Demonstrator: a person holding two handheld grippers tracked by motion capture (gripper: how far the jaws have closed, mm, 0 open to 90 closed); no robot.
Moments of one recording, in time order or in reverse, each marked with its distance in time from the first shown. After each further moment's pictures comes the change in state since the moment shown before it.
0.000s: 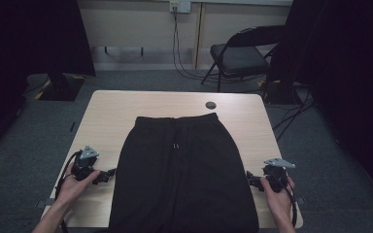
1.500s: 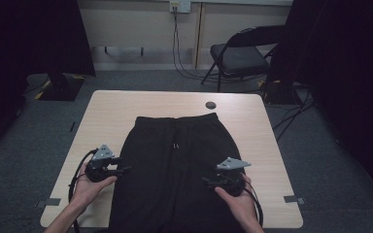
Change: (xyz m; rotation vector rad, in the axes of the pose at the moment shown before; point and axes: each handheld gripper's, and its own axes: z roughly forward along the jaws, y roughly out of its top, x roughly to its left) left arm -0.060 0.040 -0.012 -0.048 -0.174 0.124; right arm 0.148 0.041 -0.010 0.012 0.390 -0.211
